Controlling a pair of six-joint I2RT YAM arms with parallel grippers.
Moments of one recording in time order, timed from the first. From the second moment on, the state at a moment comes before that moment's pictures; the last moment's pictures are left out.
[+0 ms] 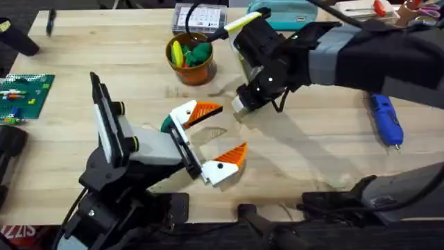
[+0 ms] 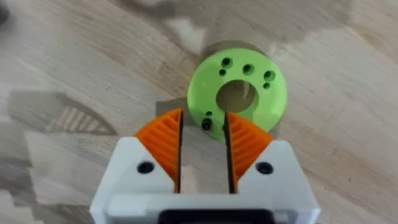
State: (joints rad) left arm -0.52 0.00 0.03 -0.10 0.53 -0.11; right arm 0.67 1.69 1.13 -0.73 0.03 0.15
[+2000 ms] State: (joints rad) left arm -0.52 0.00 0.03 -0.10 0.53 -0.11; right arm 0.58 1.69 1.22 -0.86 0.04 0.13
